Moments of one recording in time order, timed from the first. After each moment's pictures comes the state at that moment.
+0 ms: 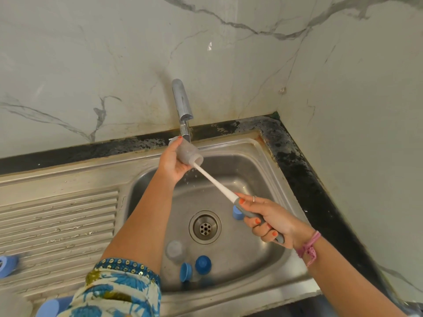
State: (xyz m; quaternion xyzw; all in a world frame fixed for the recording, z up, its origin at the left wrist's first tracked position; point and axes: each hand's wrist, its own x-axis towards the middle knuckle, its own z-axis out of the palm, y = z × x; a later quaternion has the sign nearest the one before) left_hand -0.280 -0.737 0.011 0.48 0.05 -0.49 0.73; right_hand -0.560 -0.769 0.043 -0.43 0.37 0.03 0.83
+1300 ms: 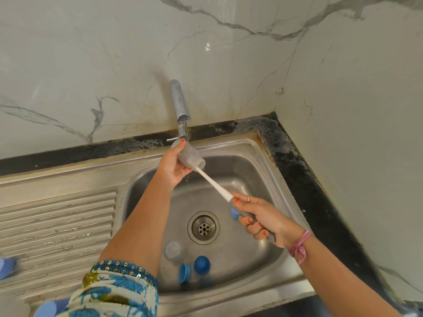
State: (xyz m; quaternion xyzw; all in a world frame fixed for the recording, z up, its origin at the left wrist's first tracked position) left_hand -0.292 -0.733 0.016 0.51 0.07 -0.48 0.71; right_hand -0.551 -0.765 0.037 -0.45 0.38 0.01 0.81
